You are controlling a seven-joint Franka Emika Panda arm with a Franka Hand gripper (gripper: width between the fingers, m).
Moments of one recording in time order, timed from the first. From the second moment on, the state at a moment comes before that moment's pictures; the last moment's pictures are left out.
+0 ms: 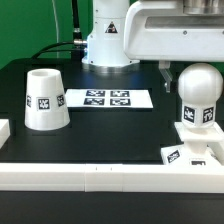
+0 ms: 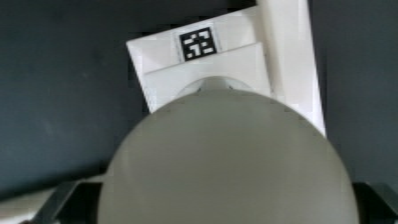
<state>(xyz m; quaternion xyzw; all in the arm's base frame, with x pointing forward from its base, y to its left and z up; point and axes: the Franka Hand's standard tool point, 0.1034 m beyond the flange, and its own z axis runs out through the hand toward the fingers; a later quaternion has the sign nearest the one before) 0.636 0.083 0.120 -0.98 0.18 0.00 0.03</state>
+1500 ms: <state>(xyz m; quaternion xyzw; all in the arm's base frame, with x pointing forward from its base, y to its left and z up) 0.630 0.087 0.118 -0.84 0.53 0.05 0.05</state>
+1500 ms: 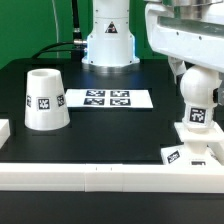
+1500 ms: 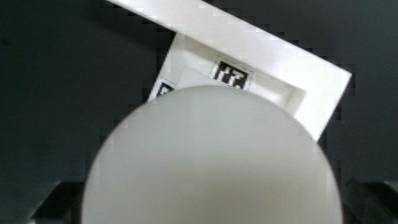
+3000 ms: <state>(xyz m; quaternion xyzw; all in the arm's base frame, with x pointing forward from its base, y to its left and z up) 0.628 0.101 0.120 -1.00 -0.06 0.01 0.04</state>
